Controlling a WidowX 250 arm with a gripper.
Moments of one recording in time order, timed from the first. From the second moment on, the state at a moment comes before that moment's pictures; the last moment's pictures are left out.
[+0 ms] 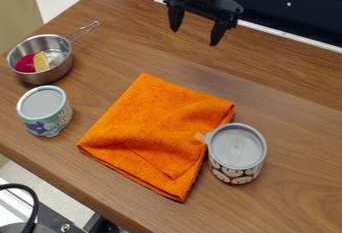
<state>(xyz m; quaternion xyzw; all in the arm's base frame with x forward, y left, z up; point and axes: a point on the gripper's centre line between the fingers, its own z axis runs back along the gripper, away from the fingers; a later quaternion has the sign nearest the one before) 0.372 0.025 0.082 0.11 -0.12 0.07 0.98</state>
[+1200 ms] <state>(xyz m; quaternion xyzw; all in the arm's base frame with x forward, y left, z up) 0.261 0.110 0.075 0.07 -0.06 -0.14 0.99</state>
